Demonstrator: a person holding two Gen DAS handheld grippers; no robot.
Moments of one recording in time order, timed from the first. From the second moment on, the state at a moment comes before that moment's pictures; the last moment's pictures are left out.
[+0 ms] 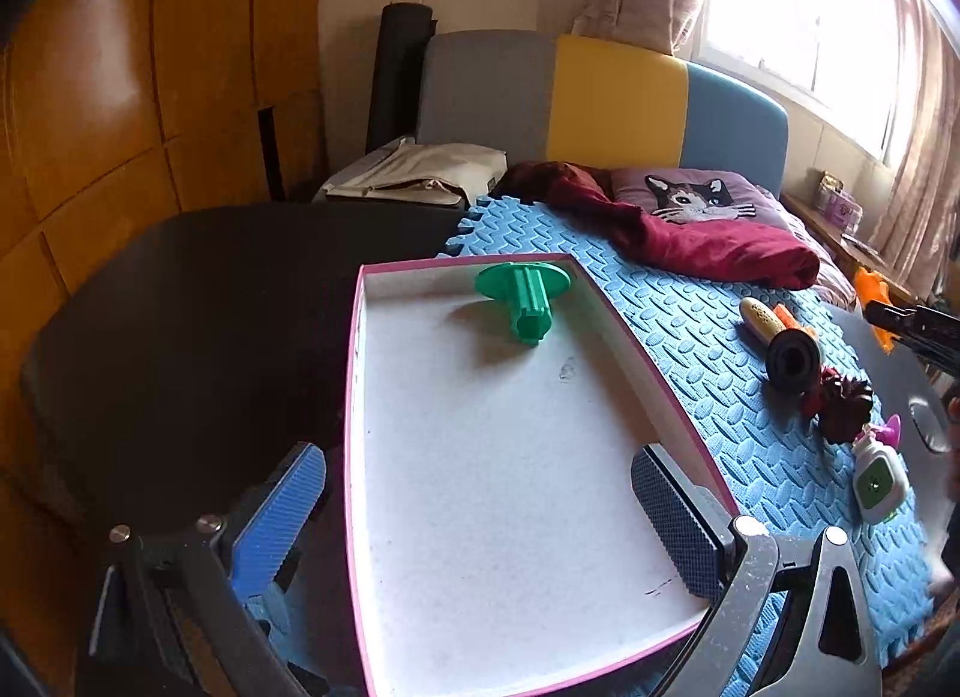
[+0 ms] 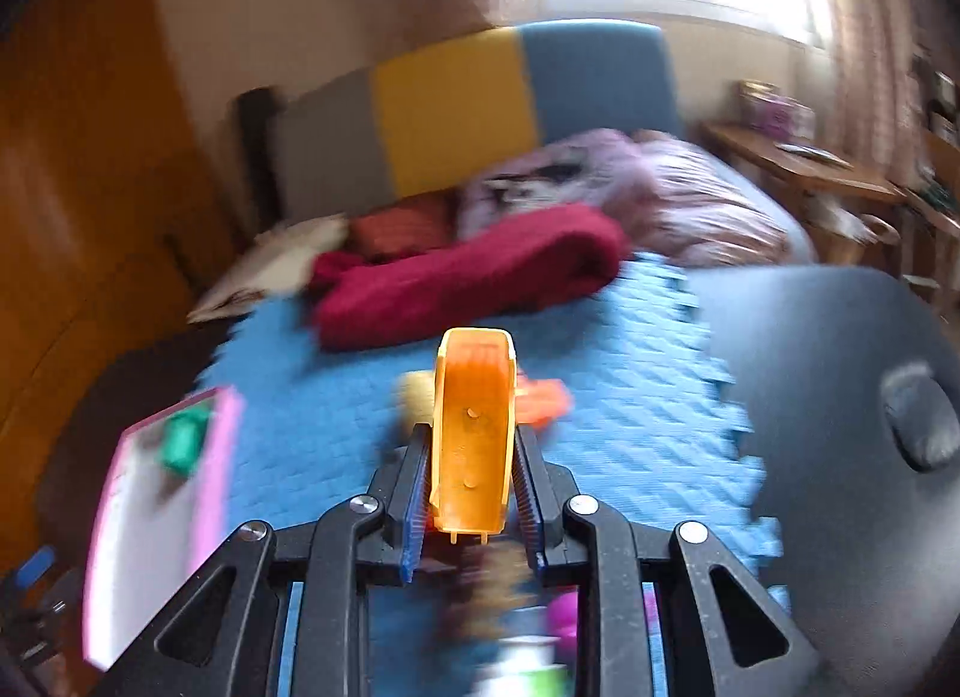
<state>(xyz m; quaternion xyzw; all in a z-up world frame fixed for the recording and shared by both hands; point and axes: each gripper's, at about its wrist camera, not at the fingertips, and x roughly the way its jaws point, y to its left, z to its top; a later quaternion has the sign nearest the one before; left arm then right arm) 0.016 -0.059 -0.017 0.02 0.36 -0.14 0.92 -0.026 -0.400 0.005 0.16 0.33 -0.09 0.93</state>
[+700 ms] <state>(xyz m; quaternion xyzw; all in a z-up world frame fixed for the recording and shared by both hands) 0.033 0.000 -0.025 -0.06 0.38 -0.09 0.92 0.104 -0.203 -0.070 0.09 0.48 0.09 0.87</state>
